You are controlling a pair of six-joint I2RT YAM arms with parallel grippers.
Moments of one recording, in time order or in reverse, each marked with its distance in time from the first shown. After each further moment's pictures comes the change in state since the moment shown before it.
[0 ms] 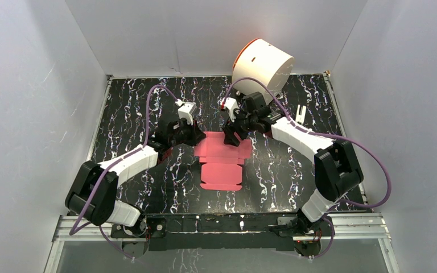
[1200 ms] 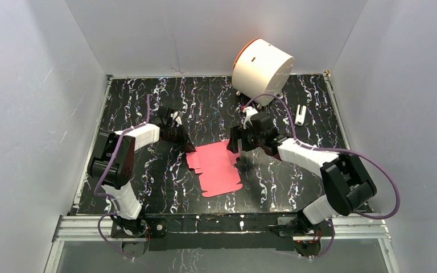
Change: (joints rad) left arm 0.216 0.362 0.245 -0.509 0.185 -0.305; right arm 0.019 -0.158 -0.381 0.336 0.316 0.656
